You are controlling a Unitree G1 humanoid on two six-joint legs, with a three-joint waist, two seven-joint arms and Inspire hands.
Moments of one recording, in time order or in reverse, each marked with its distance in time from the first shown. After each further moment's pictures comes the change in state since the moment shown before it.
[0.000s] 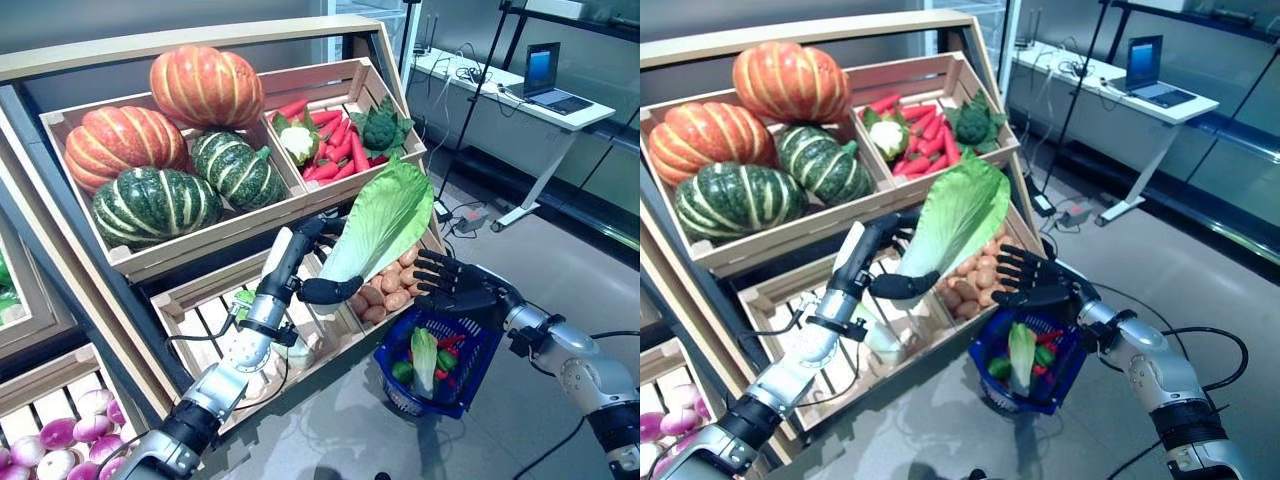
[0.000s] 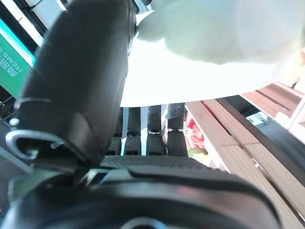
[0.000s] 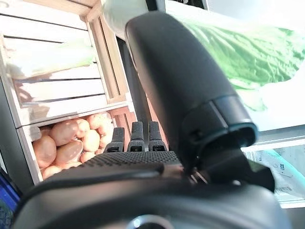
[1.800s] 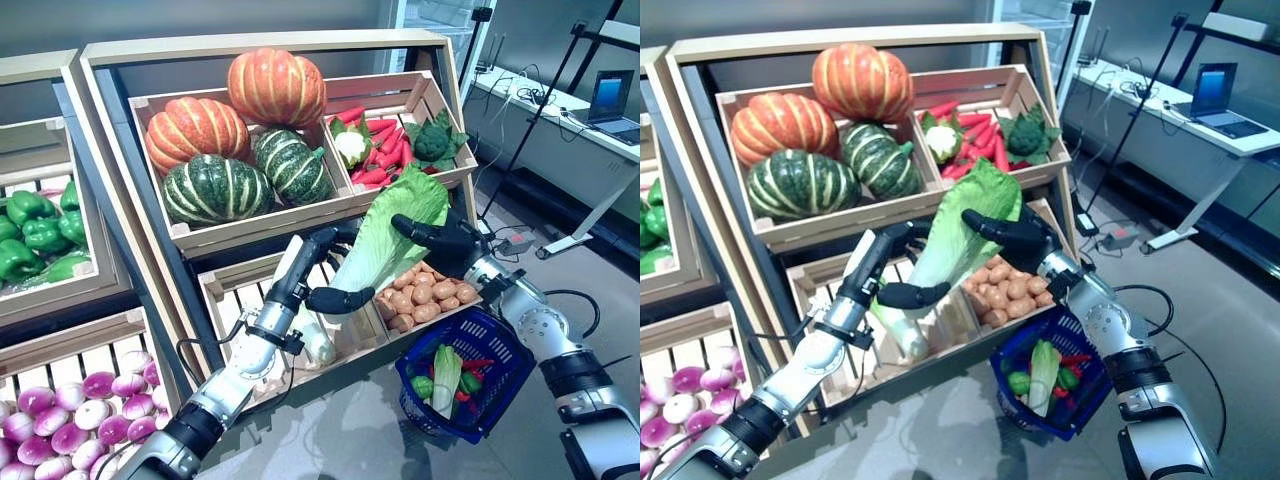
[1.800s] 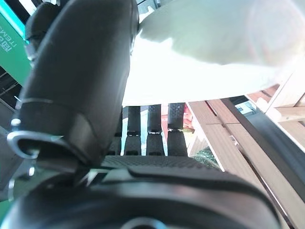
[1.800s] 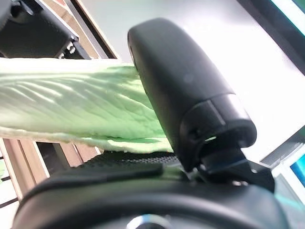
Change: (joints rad) left arm 0.000 0.003 -0.093 0.020 -0.089 -0.062 -0.017; right arm -0.293 0.173 0.054 0.109 0.350 0.016 -0.049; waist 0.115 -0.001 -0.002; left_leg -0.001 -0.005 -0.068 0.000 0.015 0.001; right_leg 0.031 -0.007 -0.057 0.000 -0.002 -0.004
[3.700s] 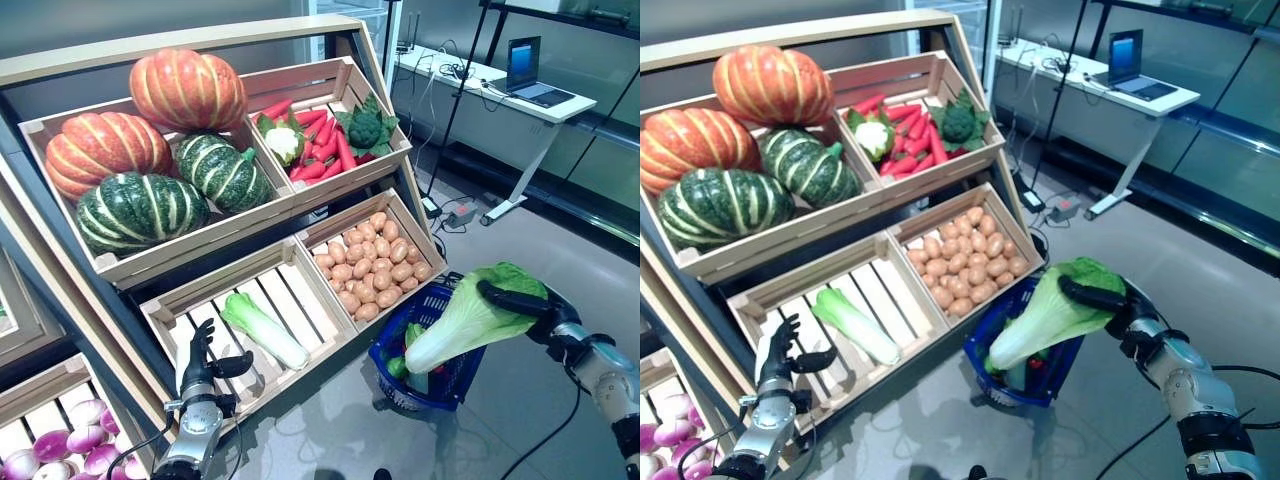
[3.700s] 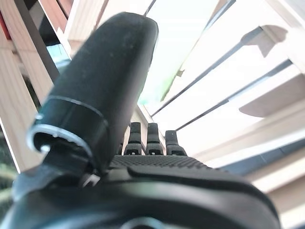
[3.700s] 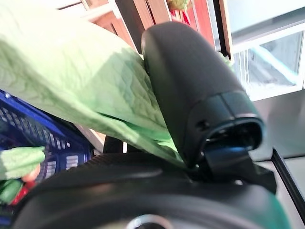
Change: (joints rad) left arm 0.190 -0.122 0.408 0.620 -0.075 0.150 0.130; right arm 0.331 -0.193 -0.214 0.143 -0.283 -0.040 -0.164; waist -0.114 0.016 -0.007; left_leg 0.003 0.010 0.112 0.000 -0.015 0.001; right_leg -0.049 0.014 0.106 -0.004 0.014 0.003
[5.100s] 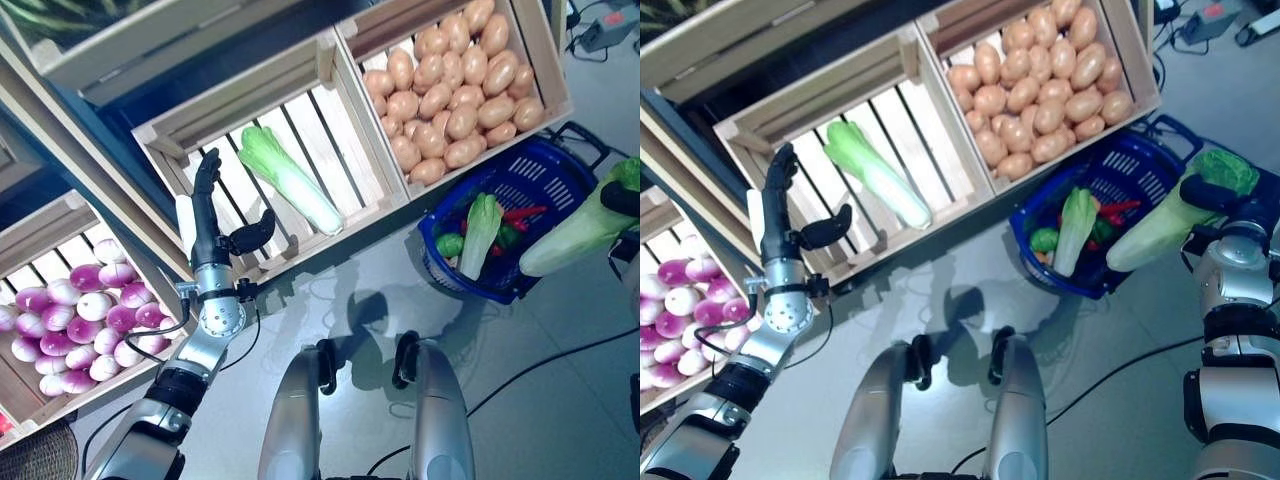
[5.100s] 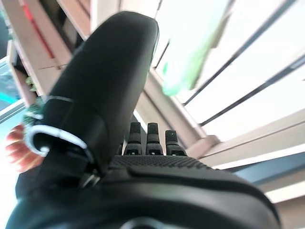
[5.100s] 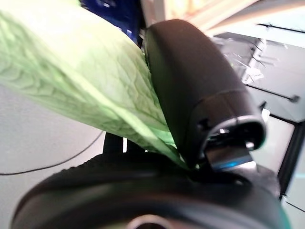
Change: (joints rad) left arm -0.339 0.169 -0.203 -0.438 0.056 -0.058 0.322; right arm -0.641 -0.141 0.138 0.478 -0.311 -0.172 -0.634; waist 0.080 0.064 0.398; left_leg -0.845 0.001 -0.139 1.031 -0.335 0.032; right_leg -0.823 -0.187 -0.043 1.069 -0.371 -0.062
